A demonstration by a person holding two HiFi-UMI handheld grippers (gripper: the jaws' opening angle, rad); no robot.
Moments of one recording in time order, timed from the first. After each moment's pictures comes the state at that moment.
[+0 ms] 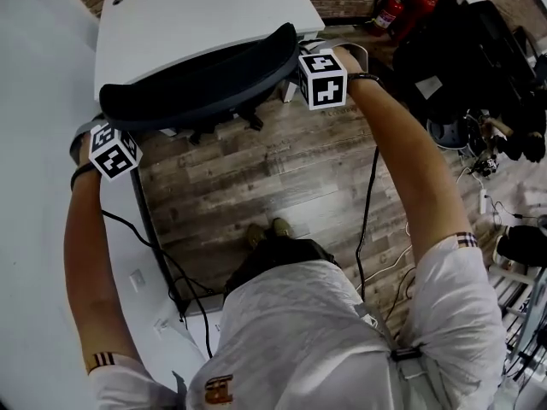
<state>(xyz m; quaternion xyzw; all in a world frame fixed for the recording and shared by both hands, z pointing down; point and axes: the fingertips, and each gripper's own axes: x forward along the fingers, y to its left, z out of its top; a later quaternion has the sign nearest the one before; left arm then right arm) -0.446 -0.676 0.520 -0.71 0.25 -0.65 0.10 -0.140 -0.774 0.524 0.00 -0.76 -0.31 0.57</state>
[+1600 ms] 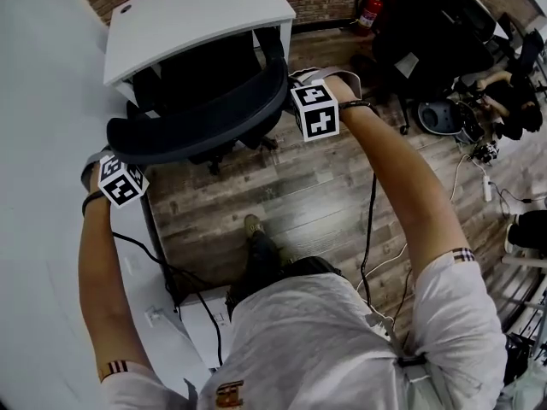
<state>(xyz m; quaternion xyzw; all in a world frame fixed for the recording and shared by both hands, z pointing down) -0.364 -0.455 0.518 -0.72 0.24 -0.64 0.10 -0.059 -0.544 0.519 -0.01 -0.76 -0.31 0.57</state>
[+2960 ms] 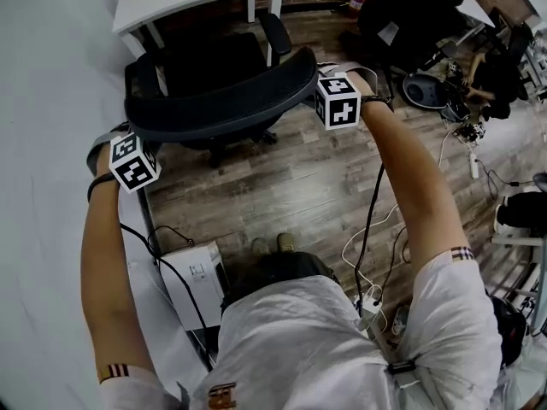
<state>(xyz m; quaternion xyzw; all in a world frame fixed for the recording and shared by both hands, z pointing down) -0.305 -0.217 0.514 -0.72 0.24 -0.64 0.10 0.004 -0.308 0.515 0.00 -0.76 -0.30 0.58</state>
